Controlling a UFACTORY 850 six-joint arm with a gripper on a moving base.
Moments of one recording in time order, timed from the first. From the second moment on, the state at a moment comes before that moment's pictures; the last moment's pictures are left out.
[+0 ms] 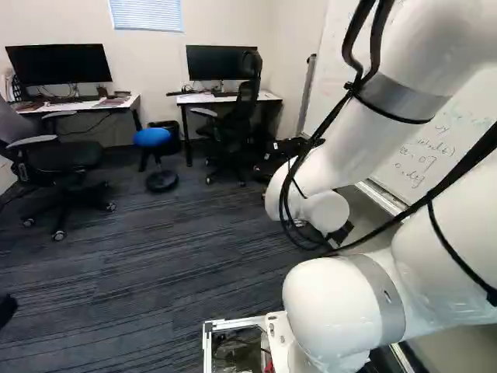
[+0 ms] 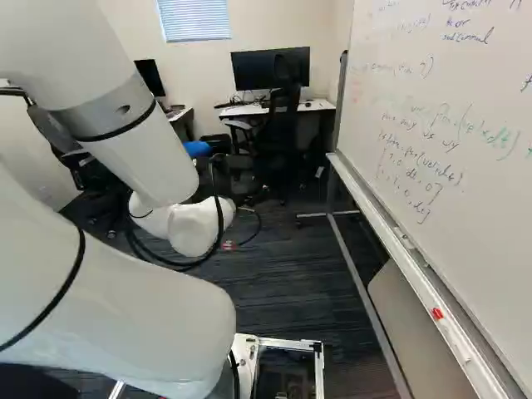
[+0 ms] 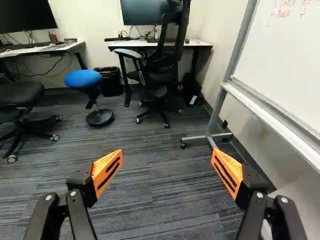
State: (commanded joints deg) arm 0.0 16.0 -5.0 0.0 50.0 0.0
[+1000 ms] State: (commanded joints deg) arm 0.0 16.0 -5.0 0.0 50.0 0.0
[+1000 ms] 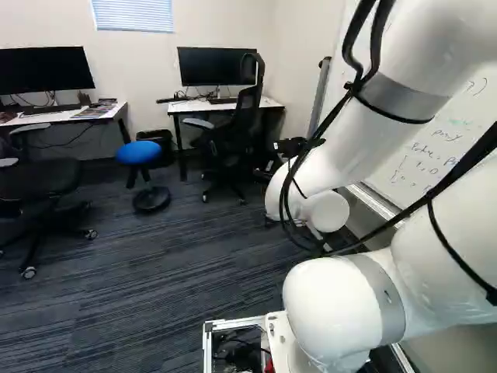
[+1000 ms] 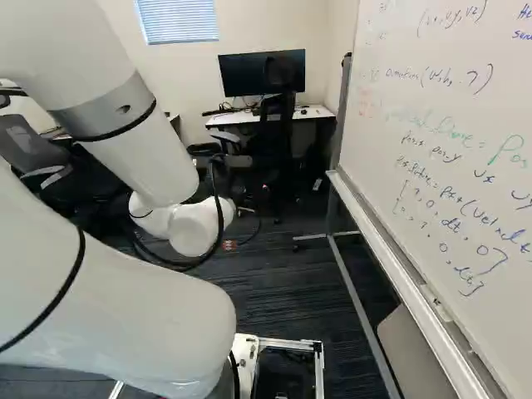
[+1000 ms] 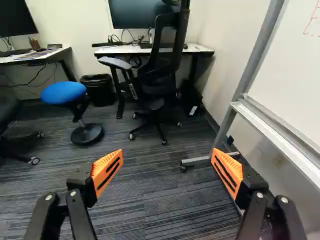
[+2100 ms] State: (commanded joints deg) arm 0.0 16.0 -5.0 0.0 50.0 0.0
